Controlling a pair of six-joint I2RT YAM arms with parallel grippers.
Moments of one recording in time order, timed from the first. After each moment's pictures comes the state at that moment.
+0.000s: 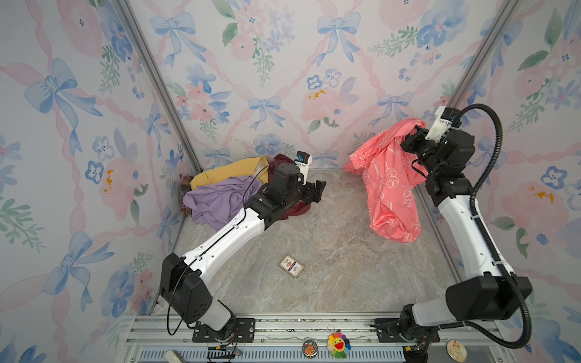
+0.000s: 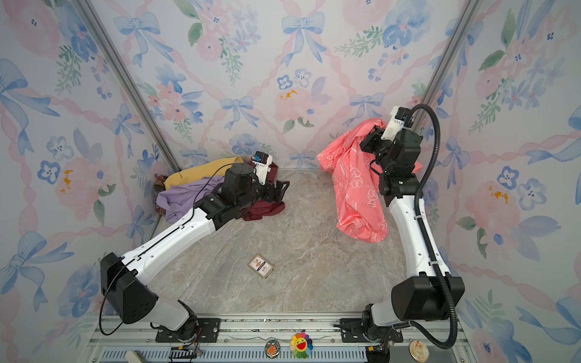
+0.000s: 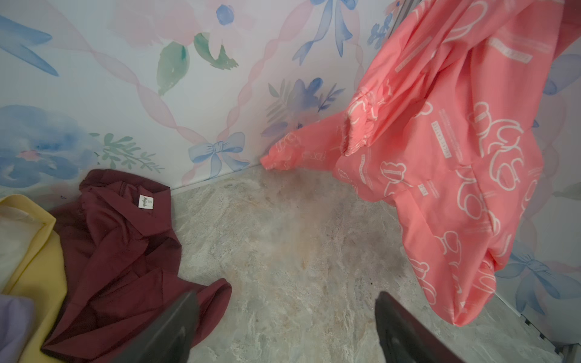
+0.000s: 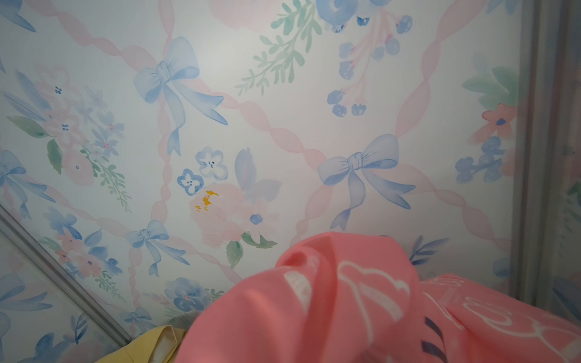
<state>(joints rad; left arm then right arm) -0.66 1.52 1.42 -0.26 -0.04 -0.21 -0.02 1.47 1.58 -0.04 -0.16 0.39</state>
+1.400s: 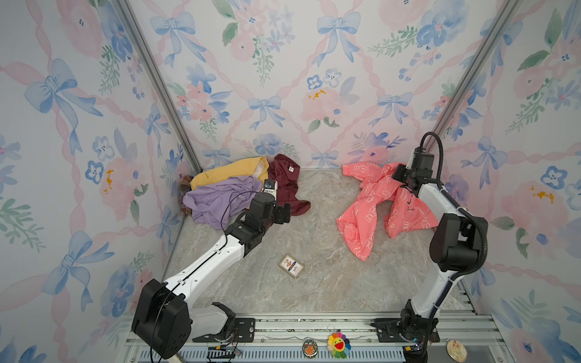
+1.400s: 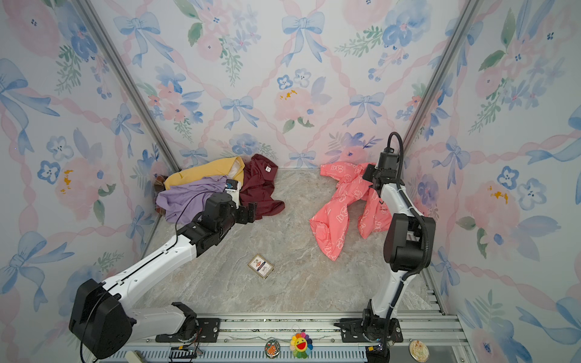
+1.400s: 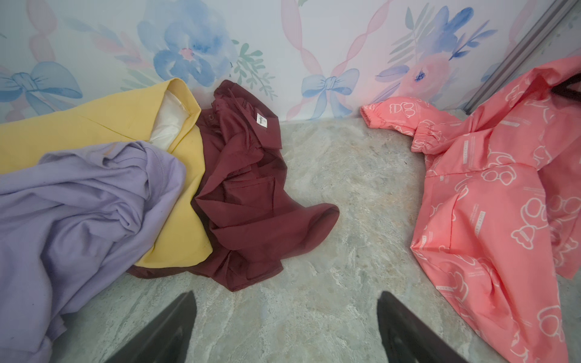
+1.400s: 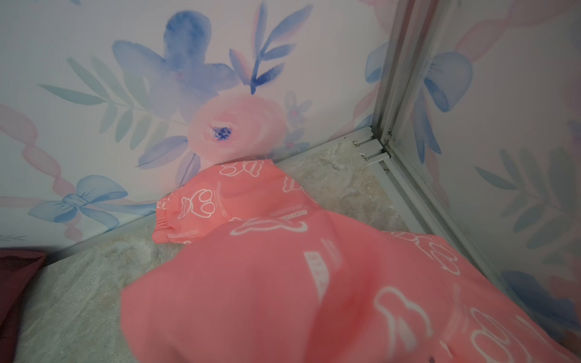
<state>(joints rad) -0.52 1.26 0.93 -0.14 -0.23 -0.23 -0.13 1.96 1.59 -0.21 0.00 0.26</state>
